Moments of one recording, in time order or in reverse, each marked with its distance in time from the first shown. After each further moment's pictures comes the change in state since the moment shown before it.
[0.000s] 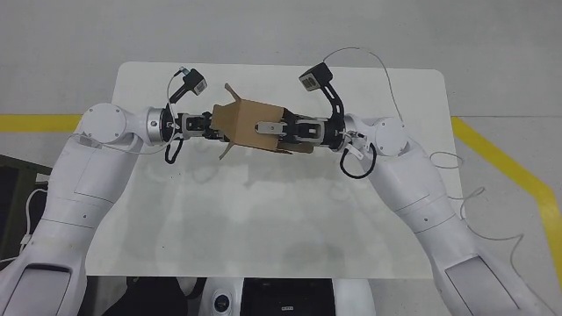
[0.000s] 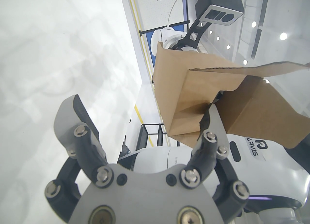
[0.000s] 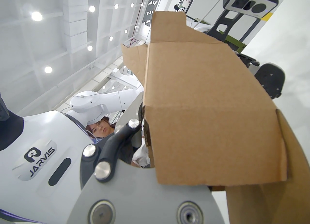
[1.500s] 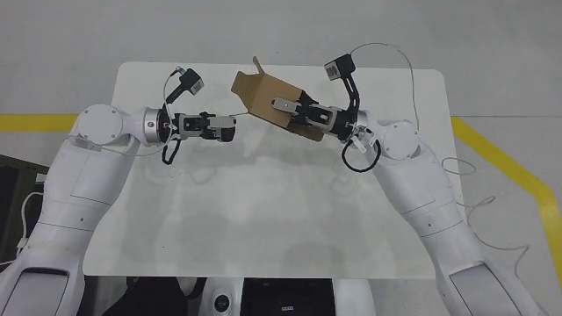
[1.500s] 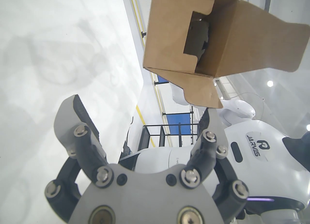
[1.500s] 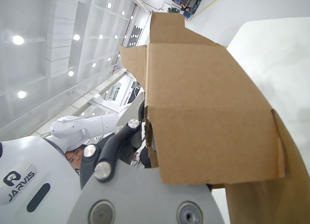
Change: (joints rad) left arm 0.020 0.009 -0.030 -0.027 0.019 0.008 0.008; right arm -0.052 0.015 0.084 -0.029 -0.166 -0.001 -0.200
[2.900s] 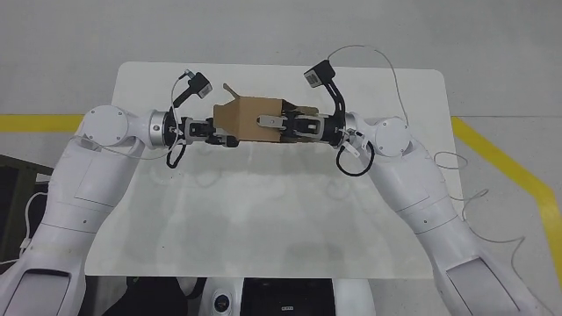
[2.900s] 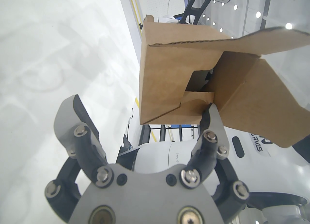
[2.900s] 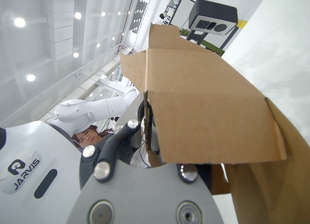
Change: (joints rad) left arm 0.010 -0.002 0.018 -0.050 0.000 0.003 -0.021; right arm 0.039 -0.012 -0.056 0.015 0.046 0.018 0.106
